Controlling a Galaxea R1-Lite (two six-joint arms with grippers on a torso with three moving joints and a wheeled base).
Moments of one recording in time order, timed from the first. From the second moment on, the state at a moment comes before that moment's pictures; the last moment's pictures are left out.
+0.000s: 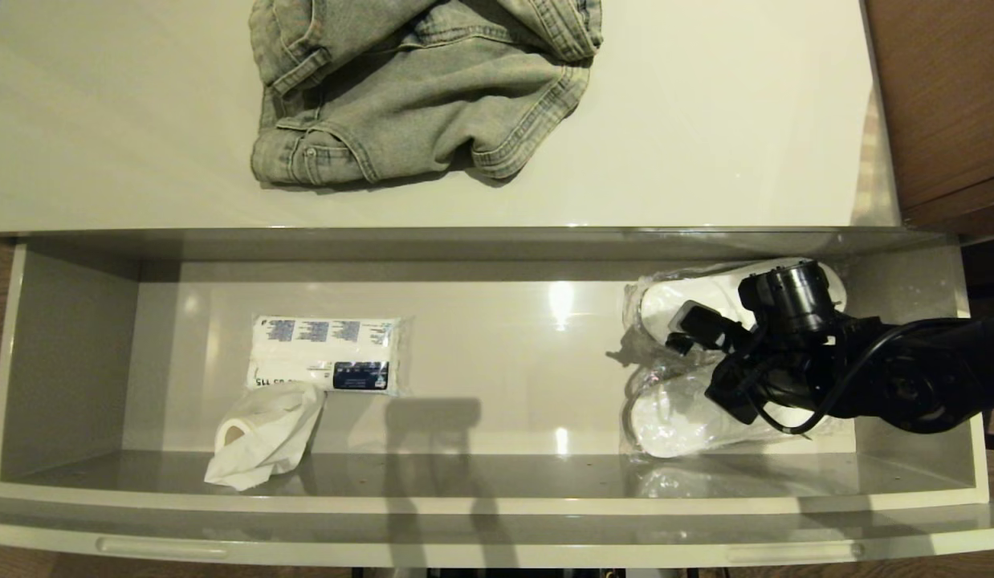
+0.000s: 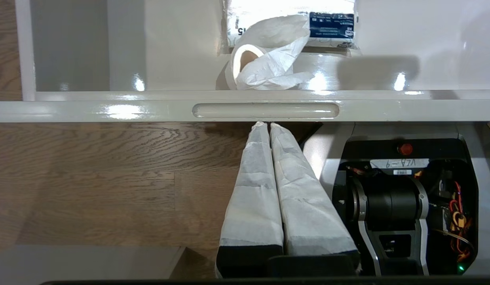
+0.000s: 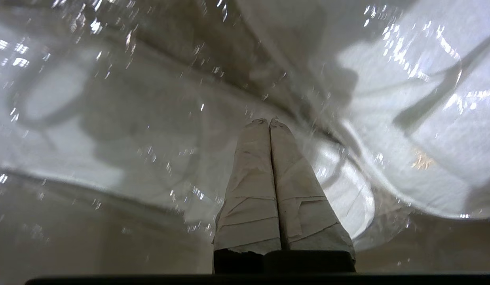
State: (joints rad) left arm 0.00 0.00 0.00 0.01 0.00 0.00; right arm 0.34 1.86 -0.93 -0.23 -0.36 -0.70
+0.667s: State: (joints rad) left arm 0.00 0.00 0.00 0.01 0.00 0.00; right arm 0.33 1.81 -0.95 -0.28 -0.37 -0.72
